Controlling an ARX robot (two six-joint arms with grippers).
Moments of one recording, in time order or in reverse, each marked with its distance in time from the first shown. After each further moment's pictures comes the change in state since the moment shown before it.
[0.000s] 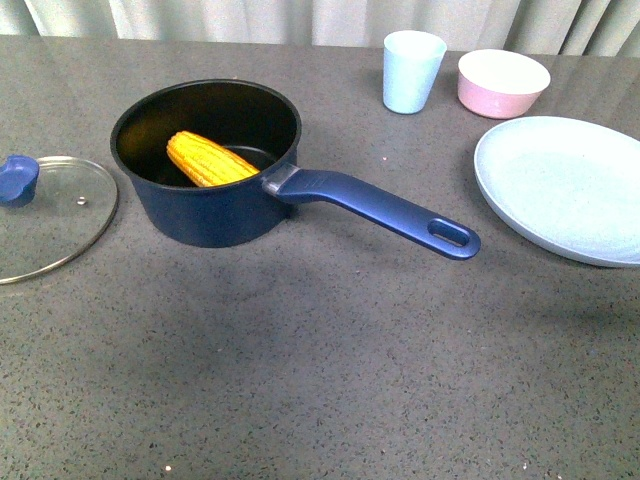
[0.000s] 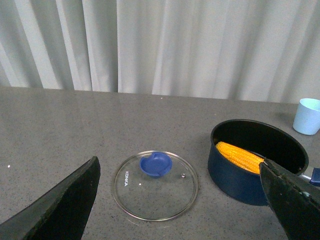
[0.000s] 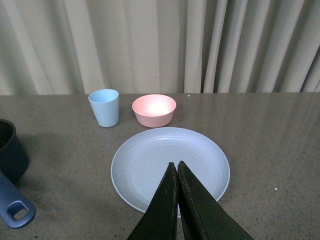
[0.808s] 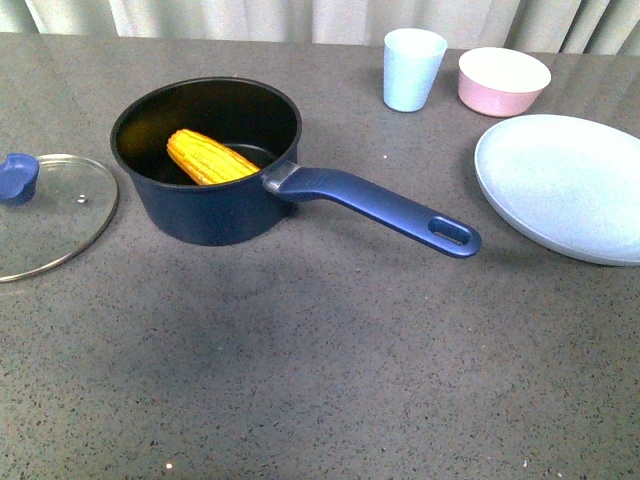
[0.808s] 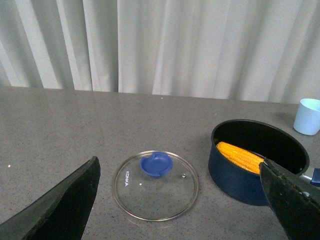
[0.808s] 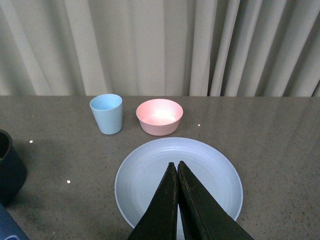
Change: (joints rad) left arm 0.000 0.000 0.000 0.000 0.000 0.000; right arm 0.092 0.403 0.149 0.229 0.089 0.001
